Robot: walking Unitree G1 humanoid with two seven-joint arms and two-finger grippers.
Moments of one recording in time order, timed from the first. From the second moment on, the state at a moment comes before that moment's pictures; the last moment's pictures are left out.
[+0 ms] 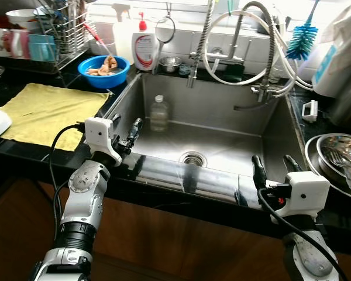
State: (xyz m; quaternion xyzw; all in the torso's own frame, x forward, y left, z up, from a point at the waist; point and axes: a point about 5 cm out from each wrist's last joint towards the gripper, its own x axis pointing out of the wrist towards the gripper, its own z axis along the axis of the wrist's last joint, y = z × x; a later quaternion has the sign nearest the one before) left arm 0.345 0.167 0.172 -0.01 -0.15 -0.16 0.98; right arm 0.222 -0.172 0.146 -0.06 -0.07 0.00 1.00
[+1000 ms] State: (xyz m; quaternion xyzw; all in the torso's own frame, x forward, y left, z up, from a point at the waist) left arm 0.348 0.164 0.175 -0.02 -0.15 -0.16 0.97; right arm 0.231 -0.162 0.153 -0.06 -0.09 0.01 0.99
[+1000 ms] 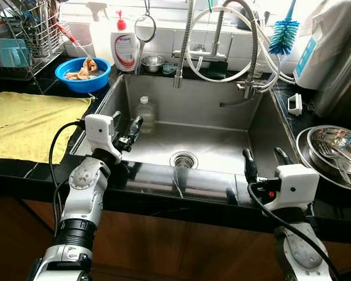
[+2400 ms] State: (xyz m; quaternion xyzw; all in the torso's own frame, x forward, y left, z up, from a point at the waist) left arm 0.348 0.154 0.172 -0.03 -0.14 -0.17 0.98; right arm 0.238 -0.157 0.153 -0.05 -0.08 0.01 1.00
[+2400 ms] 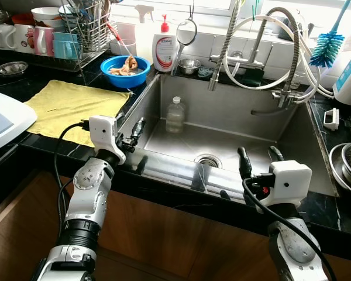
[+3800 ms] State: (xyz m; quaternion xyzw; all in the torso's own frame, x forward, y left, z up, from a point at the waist) left arm 0.347 0.153 0.184 -0.01 -0.16 -0.17 0.97; right arm 0.242 -0.153 0.155 -0.05 -0.08 0.02 1.00
